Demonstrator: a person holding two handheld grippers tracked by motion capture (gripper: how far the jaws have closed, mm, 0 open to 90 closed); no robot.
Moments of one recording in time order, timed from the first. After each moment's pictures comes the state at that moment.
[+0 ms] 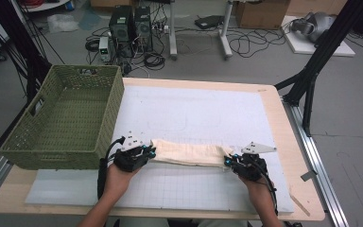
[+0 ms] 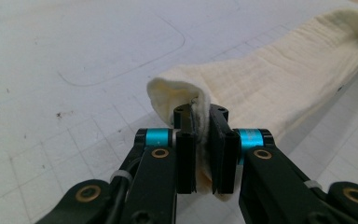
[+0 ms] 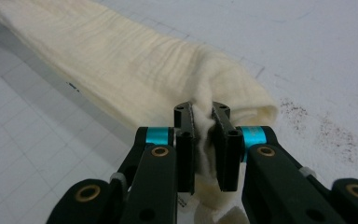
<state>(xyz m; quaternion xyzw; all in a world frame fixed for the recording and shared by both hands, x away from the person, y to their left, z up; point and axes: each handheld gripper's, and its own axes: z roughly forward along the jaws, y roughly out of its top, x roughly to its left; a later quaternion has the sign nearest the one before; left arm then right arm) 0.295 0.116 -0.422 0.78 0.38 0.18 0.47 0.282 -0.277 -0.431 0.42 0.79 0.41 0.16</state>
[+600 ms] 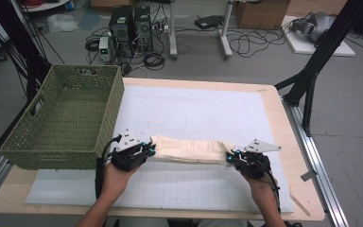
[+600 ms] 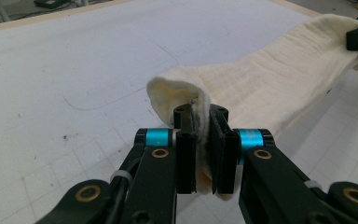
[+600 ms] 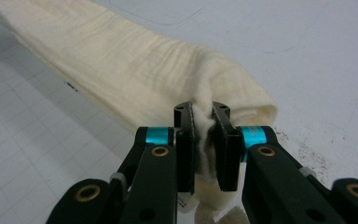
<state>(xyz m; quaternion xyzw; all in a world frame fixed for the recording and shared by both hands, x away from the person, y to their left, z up) 0.288 0.118 -0.406 0.77 0.36 0.18 0.49 0.280 -0.280 -0.415 0.40 0.79 0.43 0.18</state>
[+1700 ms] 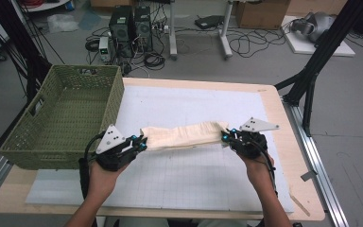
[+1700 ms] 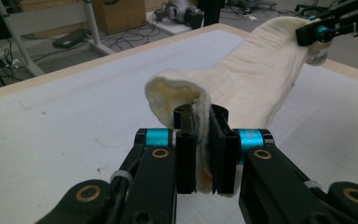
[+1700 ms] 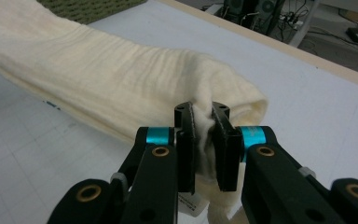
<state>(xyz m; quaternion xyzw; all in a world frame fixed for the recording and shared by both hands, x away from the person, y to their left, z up) 0.265 0.140 -0.356 0.74 0.34 0.23 0.53 0.314 -0.256 -0.360 0.36 0.79 0.45 0.22</state>
